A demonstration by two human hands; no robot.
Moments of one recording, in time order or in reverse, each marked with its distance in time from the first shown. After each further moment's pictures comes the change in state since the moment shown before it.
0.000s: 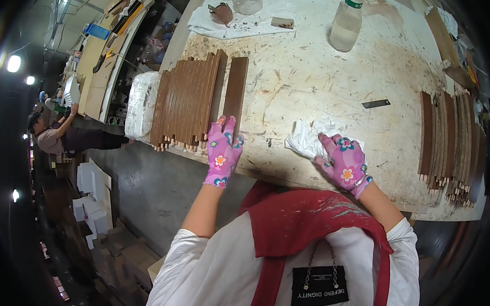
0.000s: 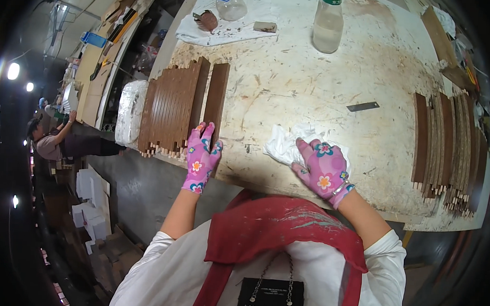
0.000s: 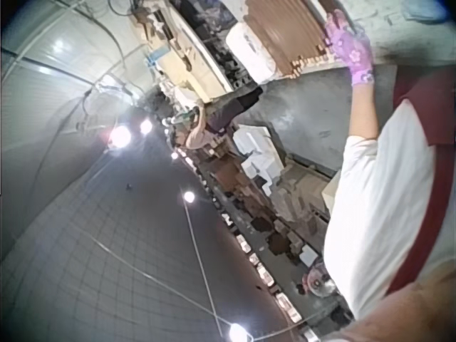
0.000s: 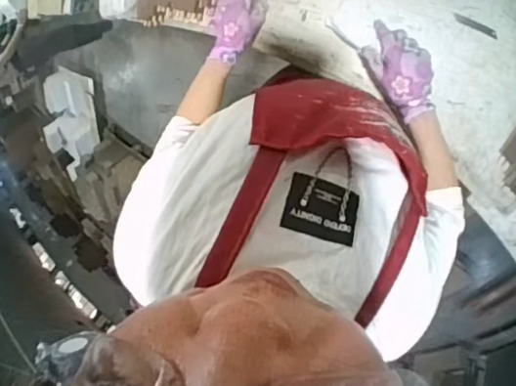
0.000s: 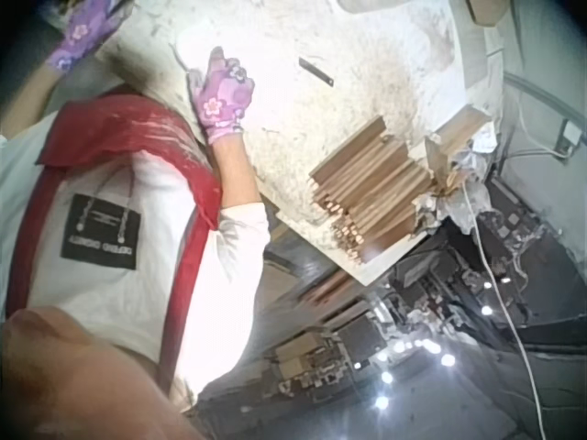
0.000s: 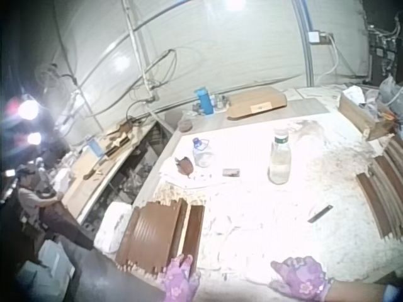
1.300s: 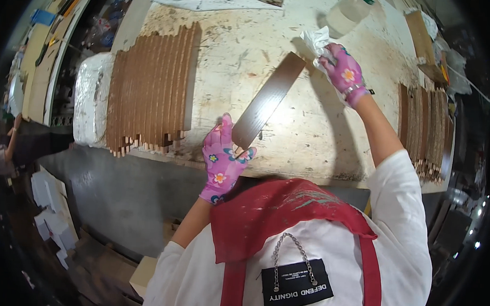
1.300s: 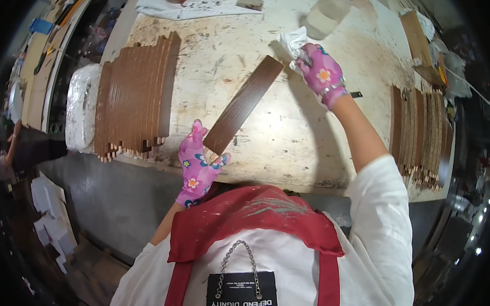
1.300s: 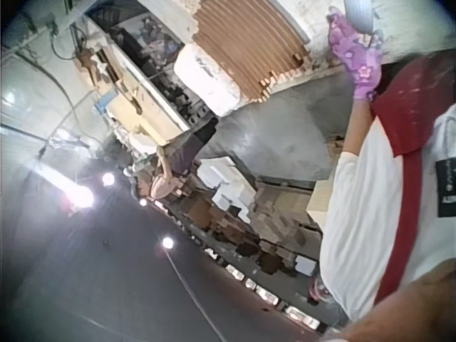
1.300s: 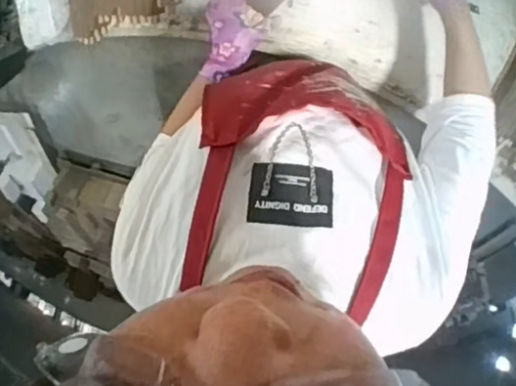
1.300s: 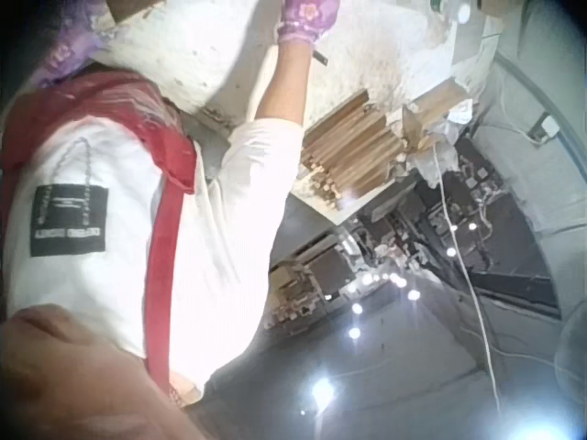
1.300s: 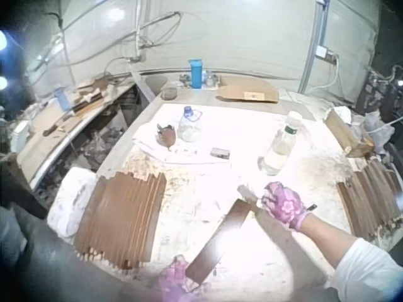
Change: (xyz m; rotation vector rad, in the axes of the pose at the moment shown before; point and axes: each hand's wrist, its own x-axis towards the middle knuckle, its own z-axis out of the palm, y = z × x) left_hand -0.028 0.014 0.024 -0.422 -0.030 -0.008; right_hand 0.162 0.067 -0.027 -0.175 0.530 0.053
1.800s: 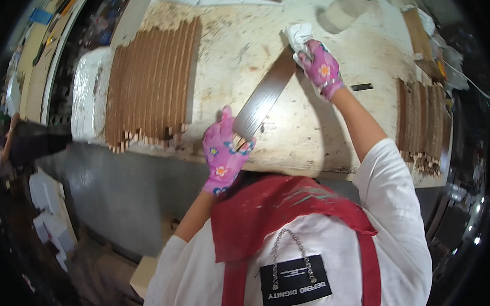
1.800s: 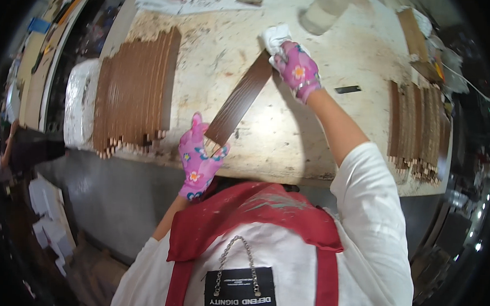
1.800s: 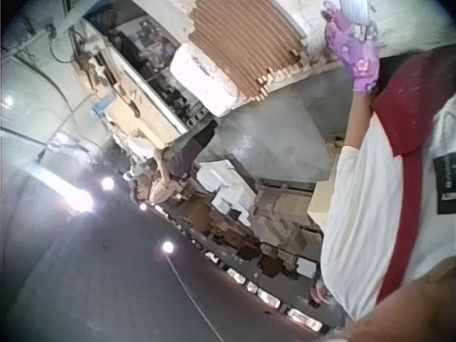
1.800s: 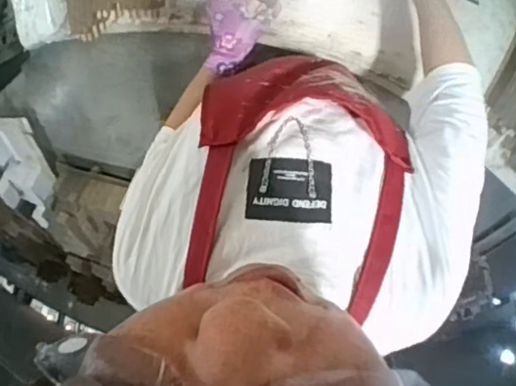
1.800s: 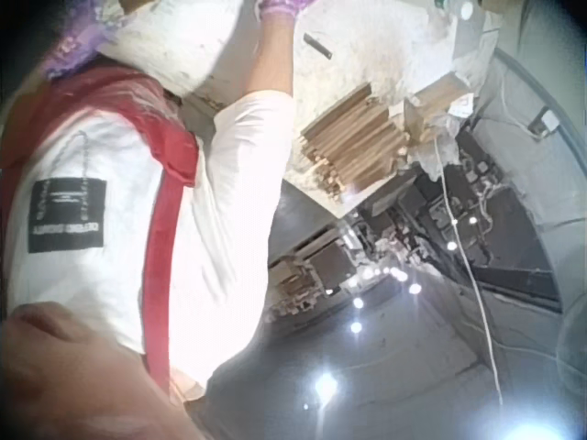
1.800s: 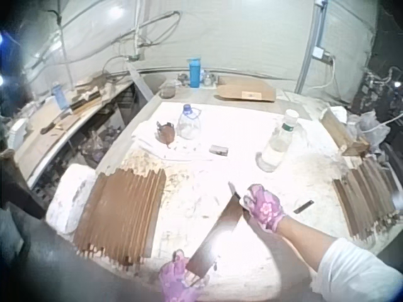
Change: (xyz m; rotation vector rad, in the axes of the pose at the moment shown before) left_hand 0.001 0.000 0.000 0.031 0.014 -0.037; right_hand -0.002 -0.055 0.017 0.333 -0.063 0.149
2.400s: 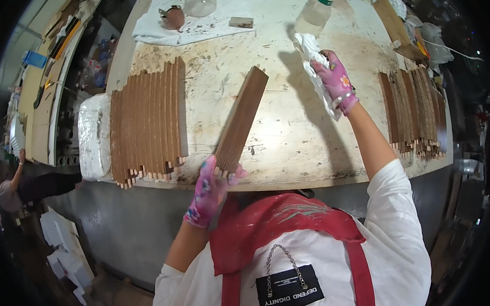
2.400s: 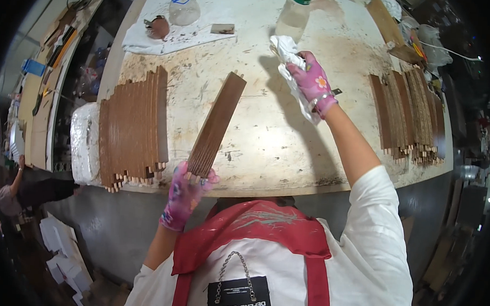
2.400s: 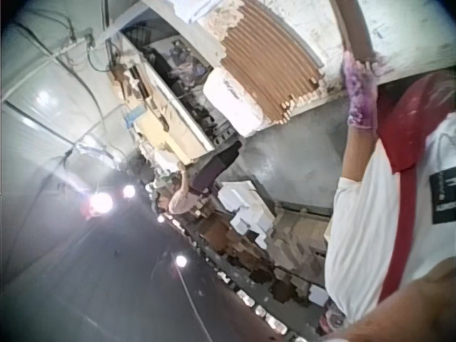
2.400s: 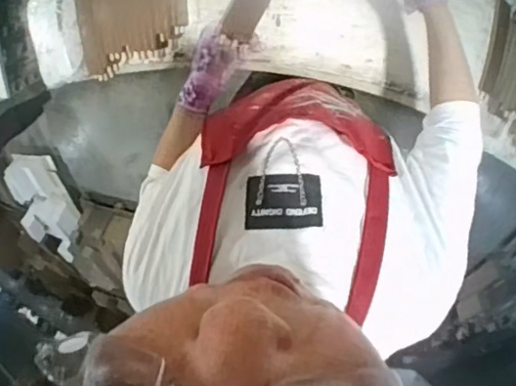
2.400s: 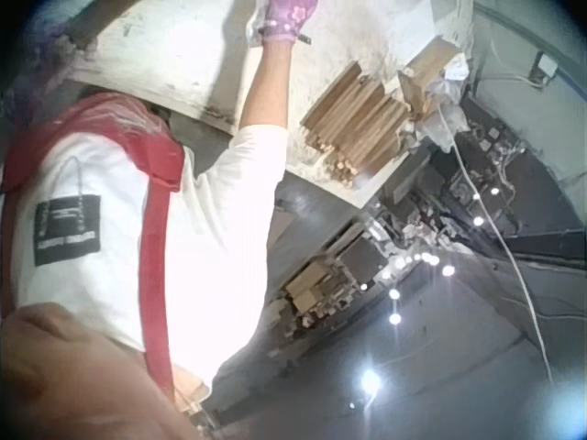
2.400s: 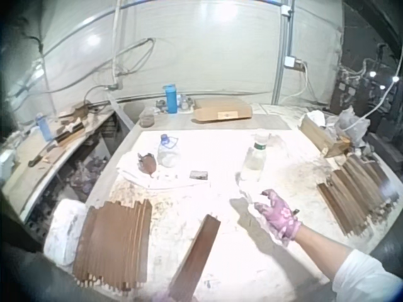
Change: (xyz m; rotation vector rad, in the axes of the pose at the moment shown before) left_hand 0.006 -0.012 -0.035 -1.361 -0.471 -0.605; right_hand -0.009 0.024 -0.071 0.216 0.052 0.394
